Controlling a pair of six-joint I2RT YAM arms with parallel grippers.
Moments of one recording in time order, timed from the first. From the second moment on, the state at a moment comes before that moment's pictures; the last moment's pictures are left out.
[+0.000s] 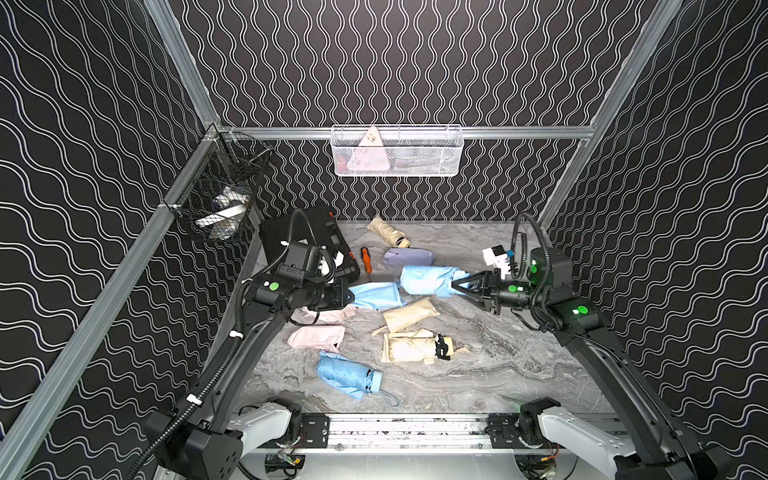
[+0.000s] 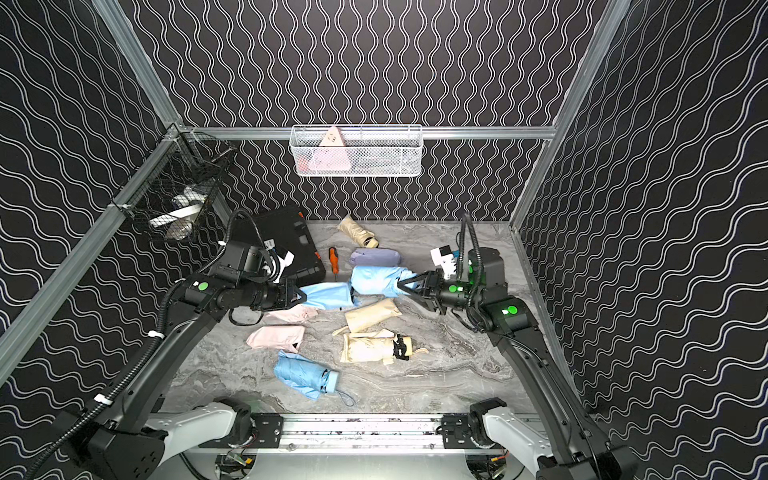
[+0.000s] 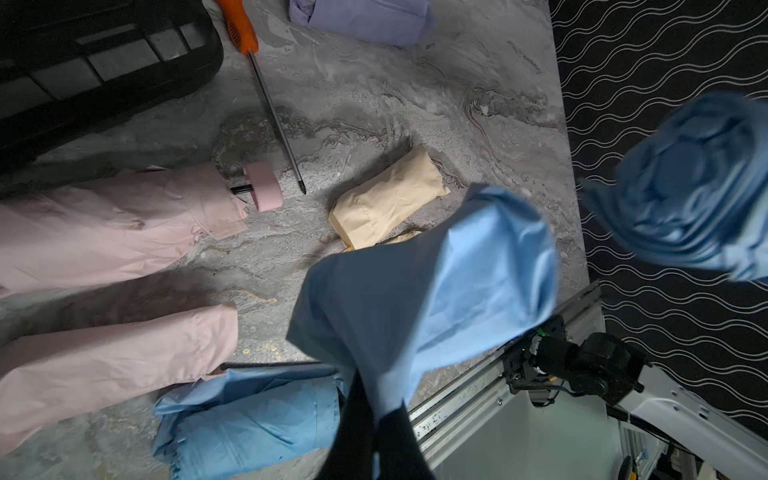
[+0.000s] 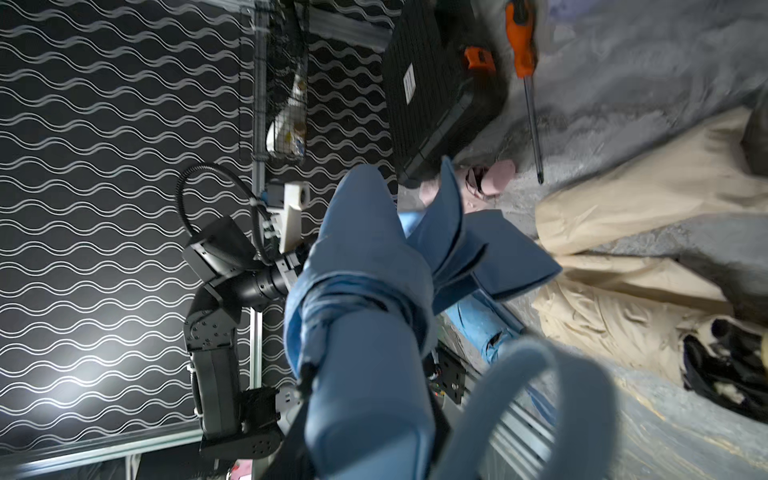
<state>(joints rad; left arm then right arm) -0.24 1.17 1.22 -0.99 0.40 -0.37 0.26 0.99 1.05 -0.48 -0.84 1.01</state>
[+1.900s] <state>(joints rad) -0.24 1.98 1.20 -0.18 0.60 -0.70 0.21 1.63 1.11 -0.15 -0.91 1.03</state>
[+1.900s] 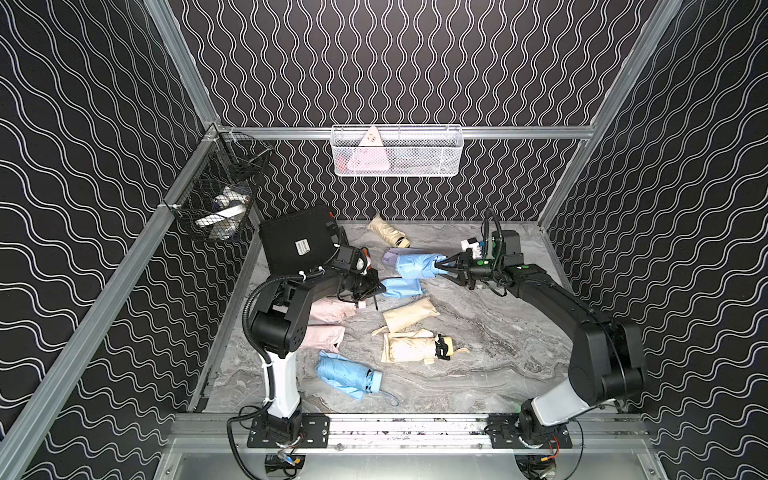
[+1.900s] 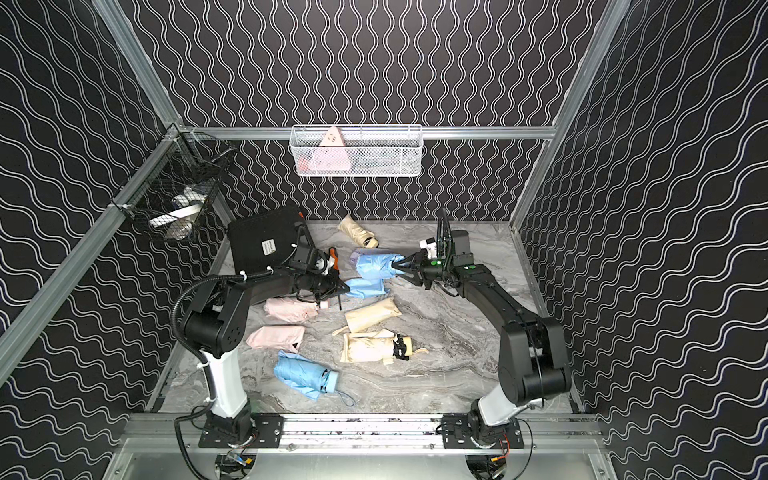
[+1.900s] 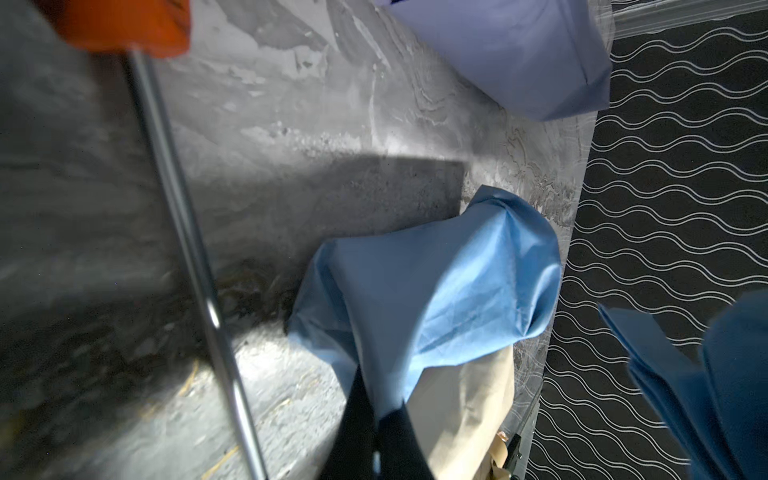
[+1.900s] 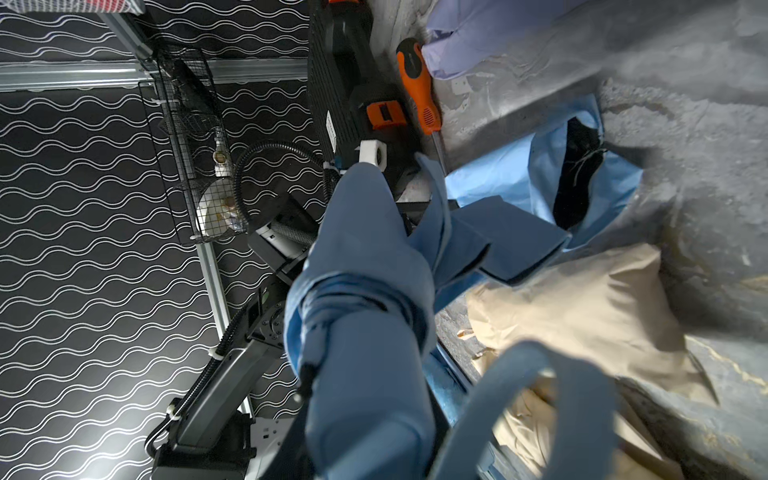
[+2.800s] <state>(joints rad) -0.24 2.05 1.25 -0.18 0.65 -0.68 0.26 1.93 1.22 -0.02 -0.97 1.03</state>
